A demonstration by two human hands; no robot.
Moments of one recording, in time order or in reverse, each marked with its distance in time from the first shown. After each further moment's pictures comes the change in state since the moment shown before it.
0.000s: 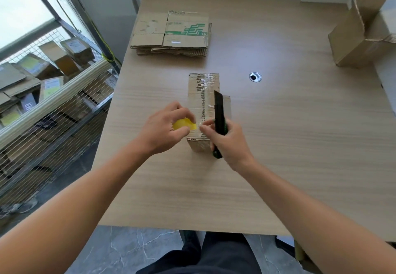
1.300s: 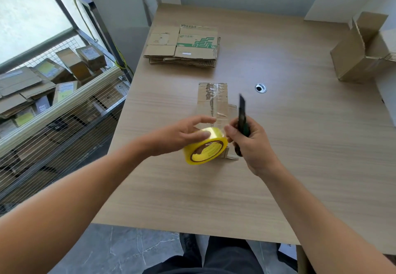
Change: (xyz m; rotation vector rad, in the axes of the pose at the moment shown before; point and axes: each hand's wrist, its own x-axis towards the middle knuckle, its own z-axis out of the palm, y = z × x) left_hand -0.007 0.018 -0.025 -0.690 -0.489 -0.083; right_hand -0.017 -0.047 -0.012 0.010 0.002 -0.037
